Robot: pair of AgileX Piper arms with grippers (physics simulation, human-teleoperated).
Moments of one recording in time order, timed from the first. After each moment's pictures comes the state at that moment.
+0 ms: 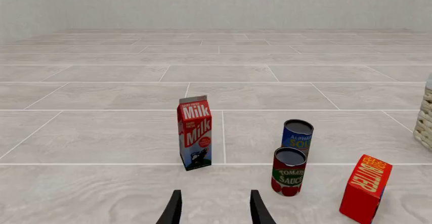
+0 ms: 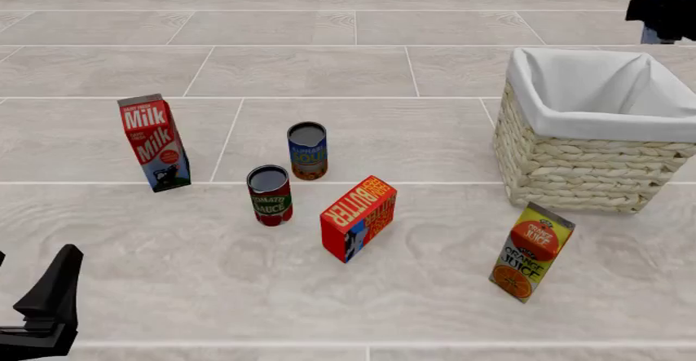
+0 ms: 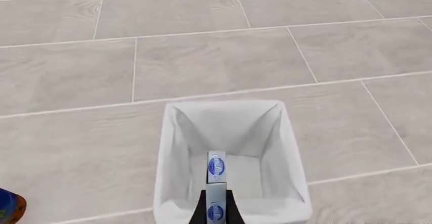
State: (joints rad) left arm 0.00 0.01 0.00 0.00 0.00; right arm -0.17 1.39 -1.39 0.51 -0.04
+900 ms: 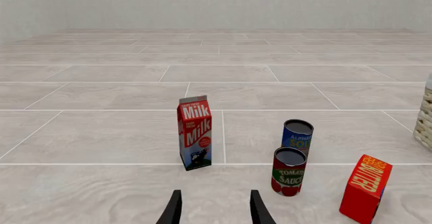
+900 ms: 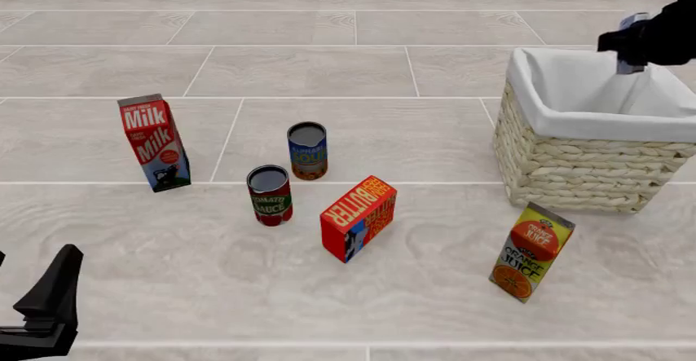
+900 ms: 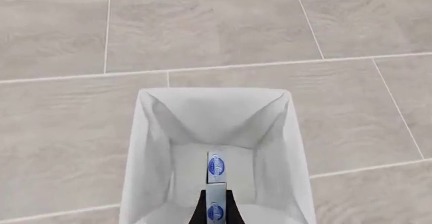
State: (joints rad) left arm 0.00 0.01 0.00 0.00 0.00; right arm -0.21 1.65 -1.53 0.57 -0.12
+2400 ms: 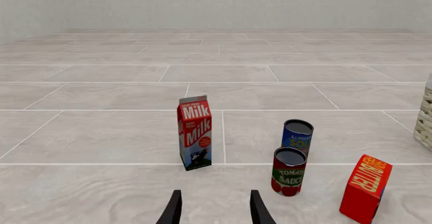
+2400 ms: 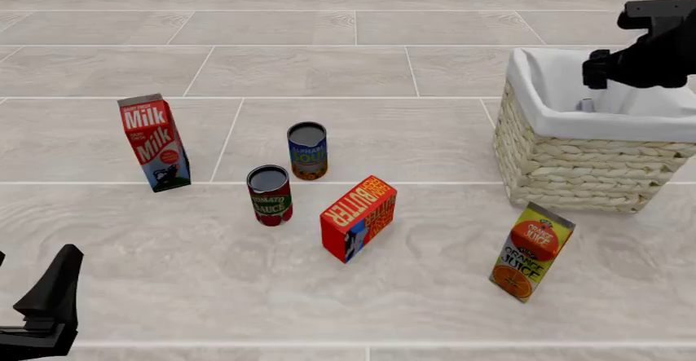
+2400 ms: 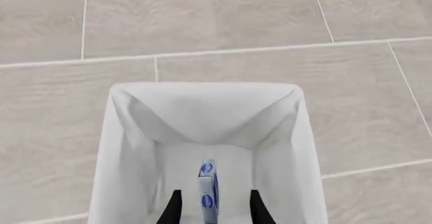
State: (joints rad) left arm 0.00 0.01 0.00 0.00 0.00; right arm -0.23 1.81 -1.57 0.54 -0.14
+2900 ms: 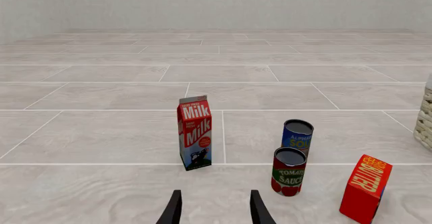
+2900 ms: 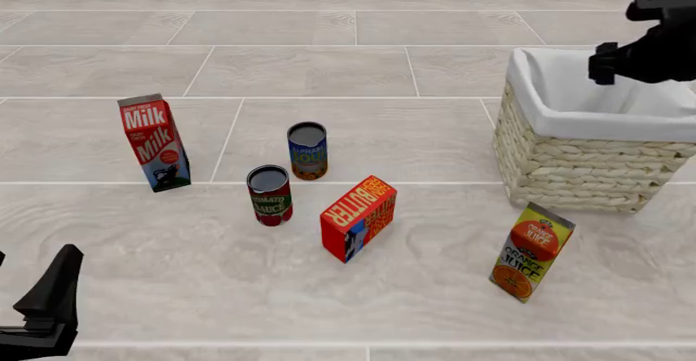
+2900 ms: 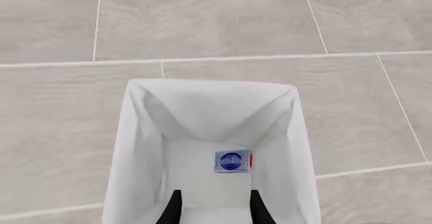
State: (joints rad) left arm 0.00 0.01 0.00 0.00 0.00; right arm -0.22 1.70 -1.49 0.51 -0.16
